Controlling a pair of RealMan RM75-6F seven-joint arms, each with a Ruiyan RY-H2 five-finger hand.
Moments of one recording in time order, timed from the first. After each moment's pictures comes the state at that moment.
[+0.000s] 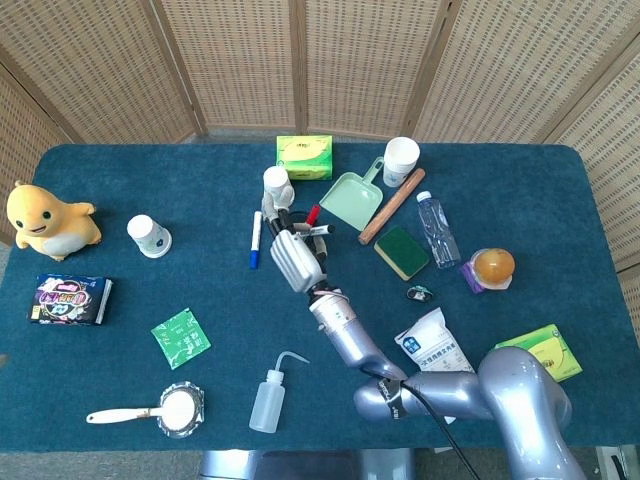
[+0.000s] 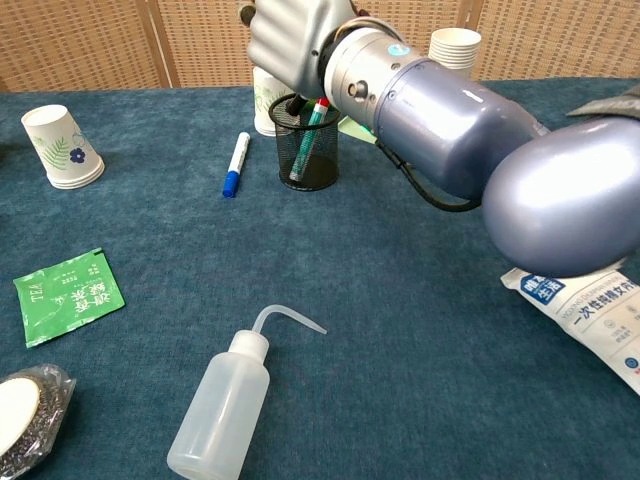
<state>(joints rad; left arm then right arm) 0.01 -0.66 -0.01 -1.90 1.55 1.57 -0.30 1.22 -1.83 0.23 -1.33 -0.92 1.22 -1.84</state>
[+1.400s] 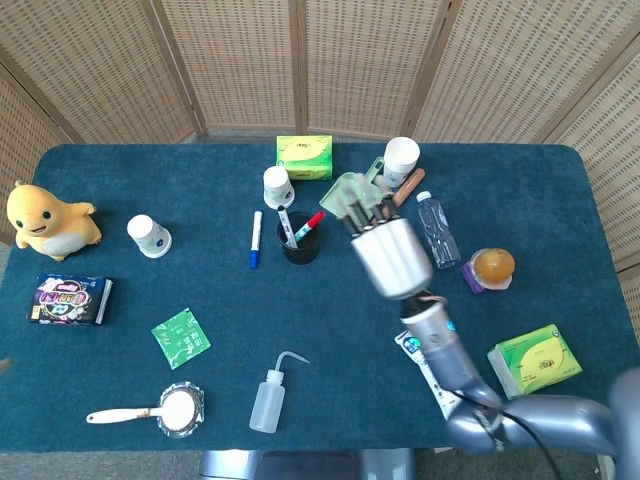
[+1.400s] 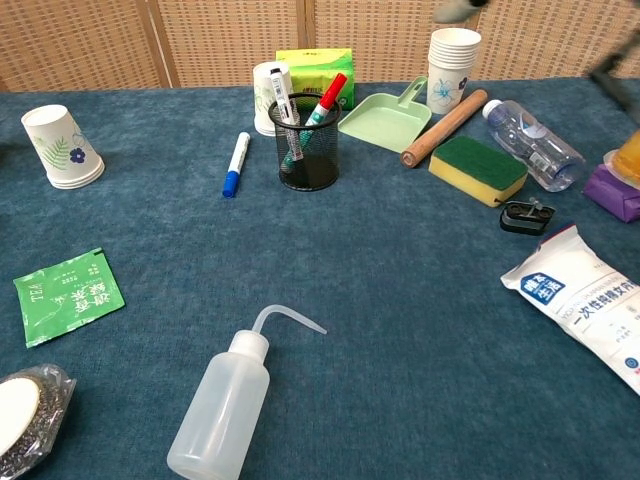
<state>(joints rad) 0.02 -0.67 0.00 -1.94 1.55 1.57 -0.19 0.87 -1.40 0.15 -1.77 -1.26 1.50 -0.84</state>
